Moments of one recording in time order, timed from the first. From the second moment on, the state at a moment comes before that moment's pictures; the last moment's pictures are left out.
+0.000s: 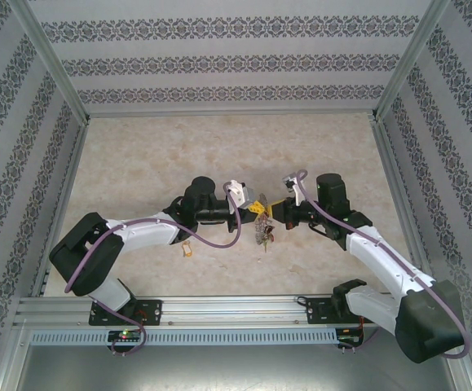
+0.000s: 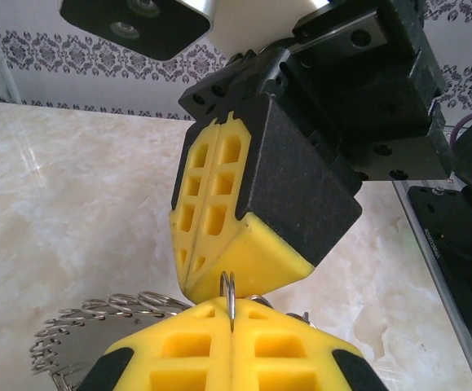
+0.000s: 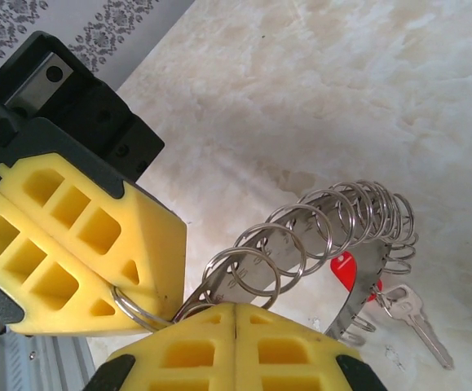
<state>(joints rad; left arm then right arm) -0.73 1.57 0.76 0.56 0.64 0.13 0.30 1.06 0.59 -0.16 -0.77 0.17</state>
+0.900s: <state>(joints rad) -0.73 1.53 0.94 -0.02 0.64 0.50 0.26 1.12 0.79 -0.43 -0.54 0.40</state>
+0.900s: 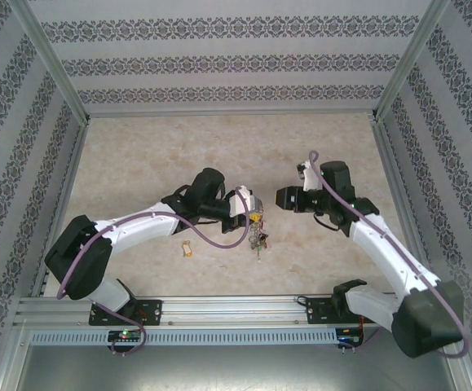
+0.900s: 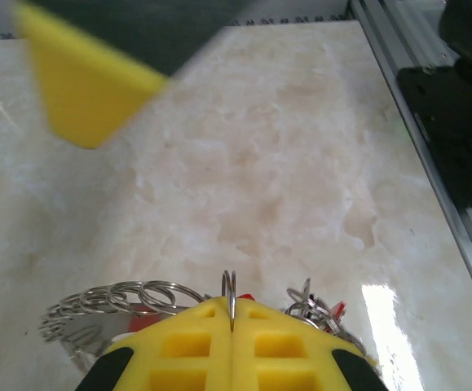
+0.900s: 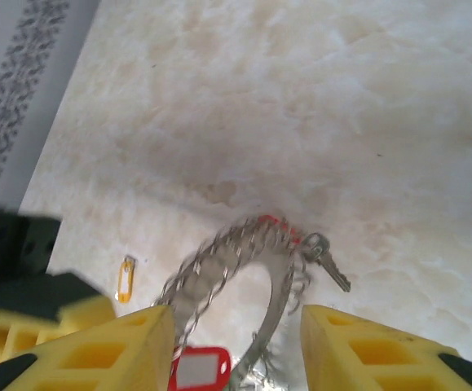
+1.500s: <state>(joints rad) -0.79 1.63 1.07 -0.21 0.67 0.63 0.30 1.43 1.00 -0.62 -0.62 0.62</state>
